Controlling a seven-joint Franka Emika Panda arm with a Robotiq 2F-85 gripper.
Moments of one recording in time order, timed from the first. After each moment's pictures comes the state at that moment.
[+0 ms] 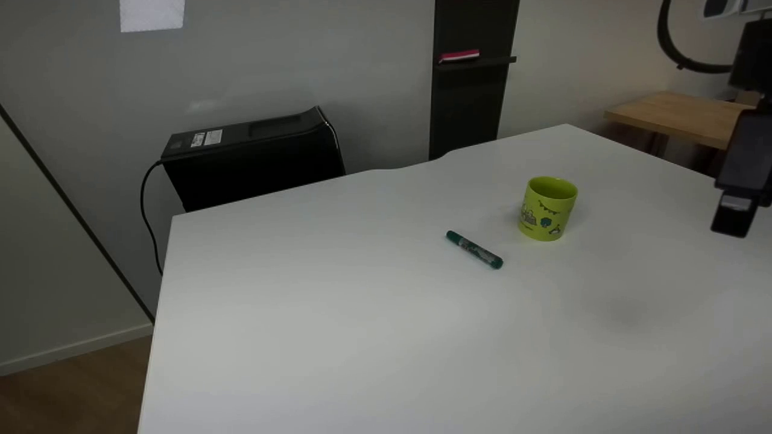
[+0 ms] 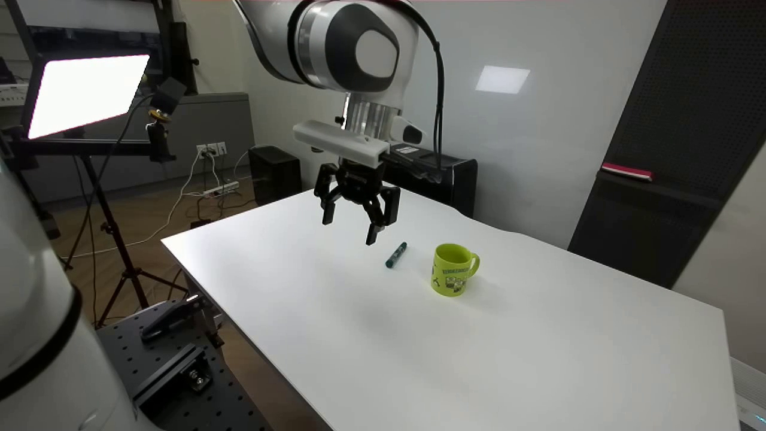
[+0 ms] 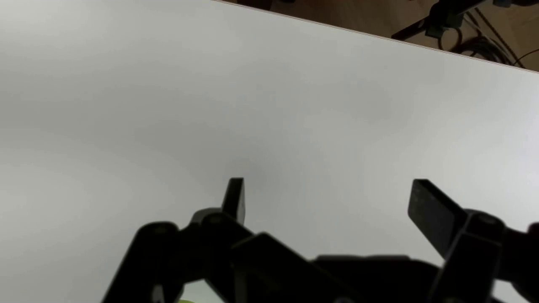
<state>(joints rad) 0.07 -0.11 0.03 -2.55 0.08 2.25 -0.16</state>
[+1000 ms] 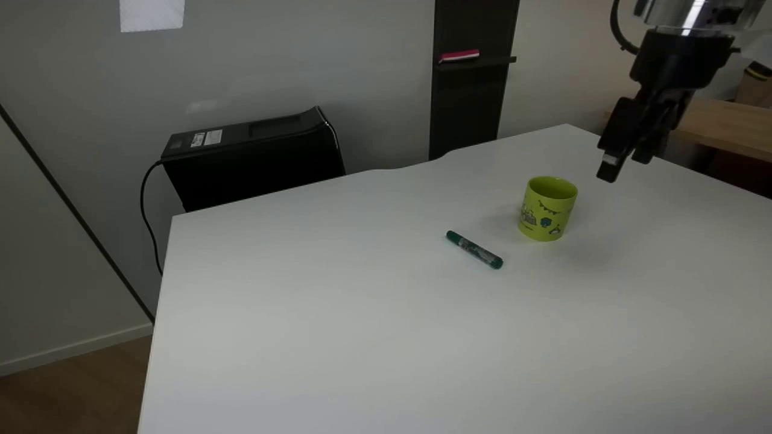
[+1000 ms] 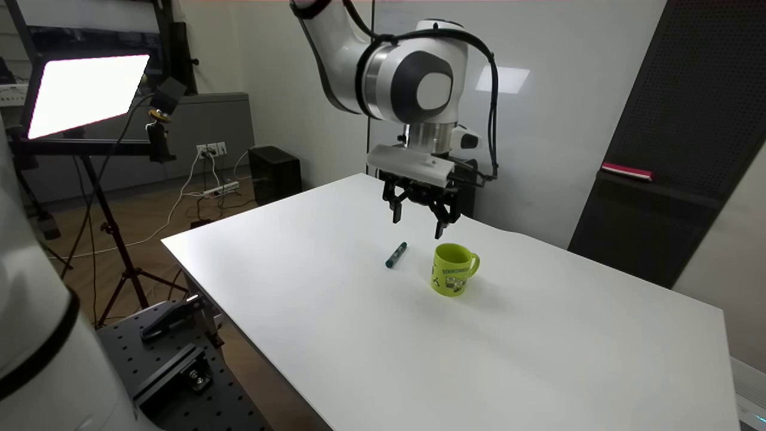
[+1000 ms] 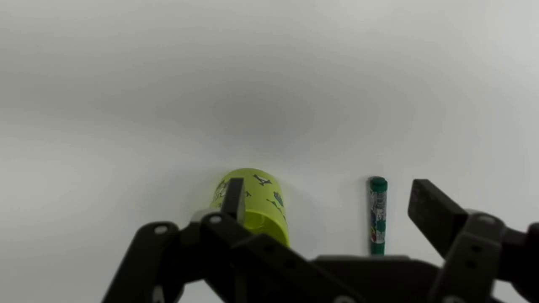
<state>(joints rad) -0.01 0.17 0.00 -2.32 0.04 2.53 -0.20</state>
